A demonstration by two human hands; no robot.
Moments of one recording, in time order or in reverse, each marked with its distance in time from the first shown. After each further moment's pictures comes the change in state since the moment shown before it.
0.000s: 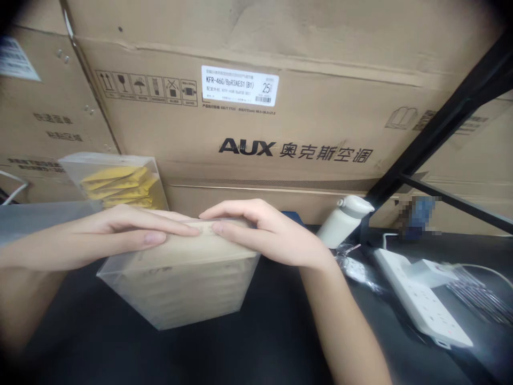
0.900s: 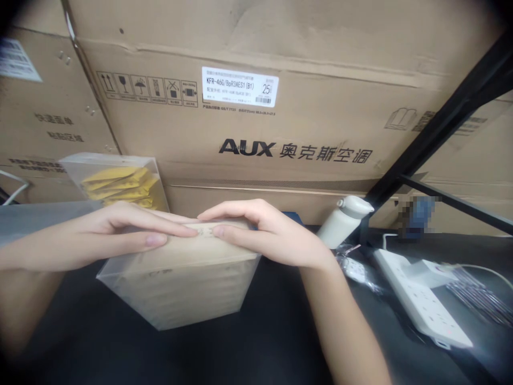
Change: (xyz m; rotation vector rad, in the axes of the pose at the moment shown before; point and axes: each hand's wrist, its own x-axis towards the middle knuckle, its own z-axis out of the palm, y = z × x) left_hand -0.001 0.000 -0.001 -0.047 0.010 0.000; right_hand -0.001 -0.001 0.001 0.034 0.004 -0.012
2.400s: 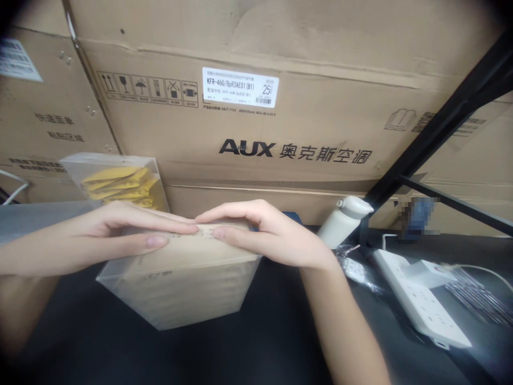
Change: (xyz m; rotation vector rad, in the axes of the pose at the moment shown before) left_hand -0.004 0.002 0.002 0.055 0.045 -0.020; right_hand -0.001 -0.002 -0.001 0.015 -0.017 -0.021
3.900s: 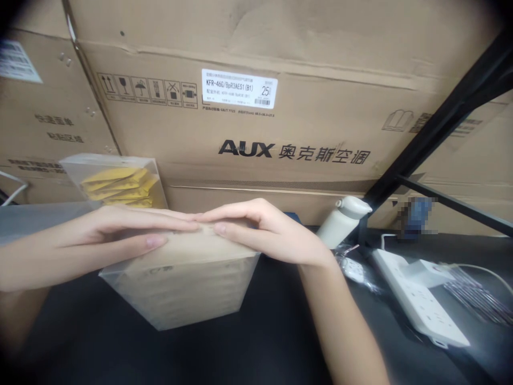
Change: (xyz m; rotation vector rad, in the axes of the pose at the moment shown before) left_hand -0.007 0.002 0.003 0.141 0.048 0.062; right_hand 0.000 0.003 -0.001 0.008 0.000 -0.011
